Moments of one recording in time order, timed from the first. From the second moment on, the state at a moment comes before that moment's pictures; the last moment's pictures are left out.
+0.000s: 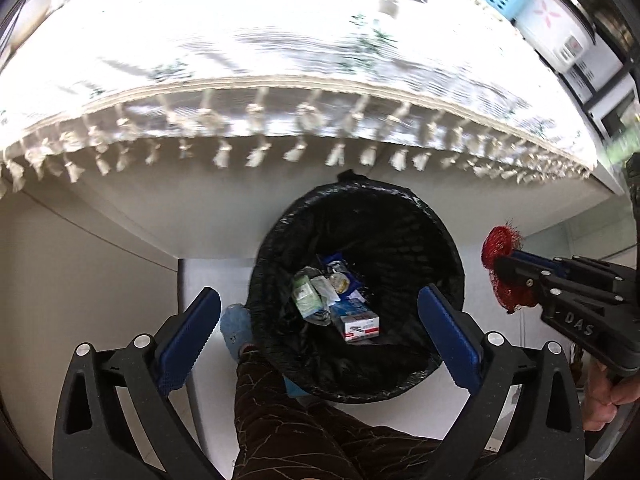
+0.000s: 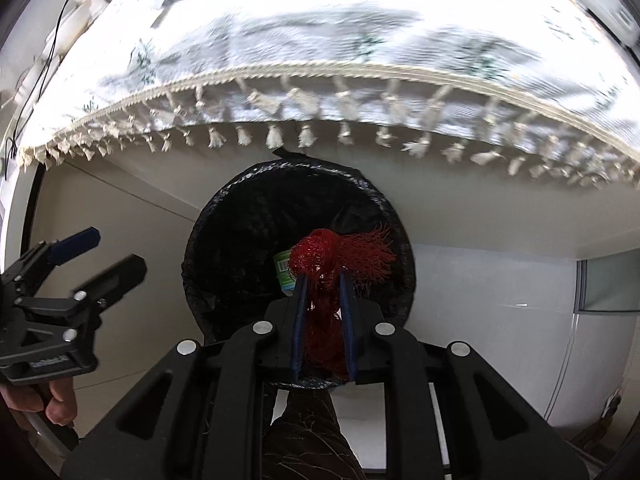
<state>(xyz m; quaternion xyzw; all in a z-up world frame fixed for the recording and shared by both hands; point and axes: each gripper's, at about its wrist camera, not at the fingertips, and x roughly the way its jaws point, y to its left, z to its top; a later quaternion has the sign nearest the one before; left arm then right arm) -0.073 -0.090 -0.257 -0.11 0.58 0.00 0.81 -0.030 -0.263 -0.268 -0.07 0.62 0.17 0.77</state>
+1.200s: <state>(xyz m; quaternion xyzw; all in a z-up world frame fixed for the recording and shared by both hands) -0.064 -0.072 -0.206 -0.10 0.56 0.01 0.82 -0.009 -0.276 -0.188 -0.05 0.55 0.15 0.82</state>
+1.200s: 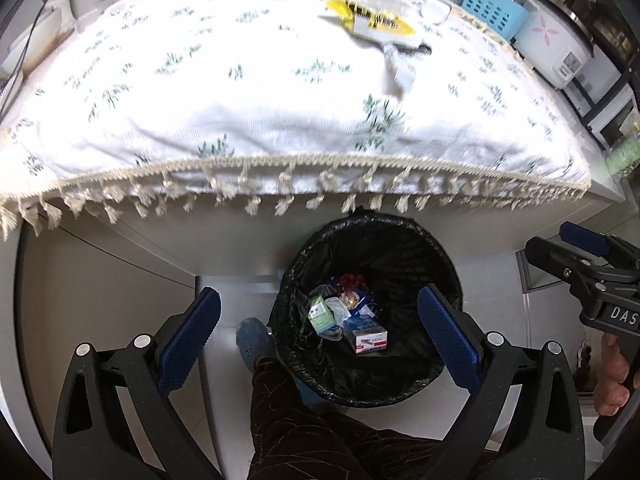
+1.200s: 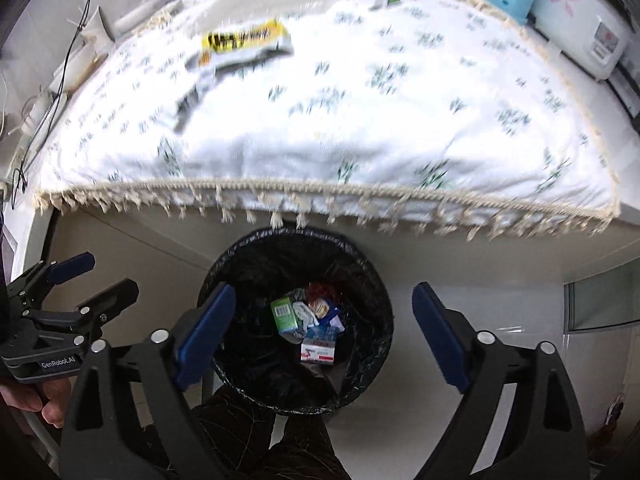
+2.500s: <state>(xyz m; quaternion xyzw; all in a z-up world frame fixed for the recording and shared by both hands) 0.056 -0.024 -0.105 -0.08 0.52 0.00 0.85 0.101 -0.267 -0.092 -0.04 0.49 0.09 0.86</state>
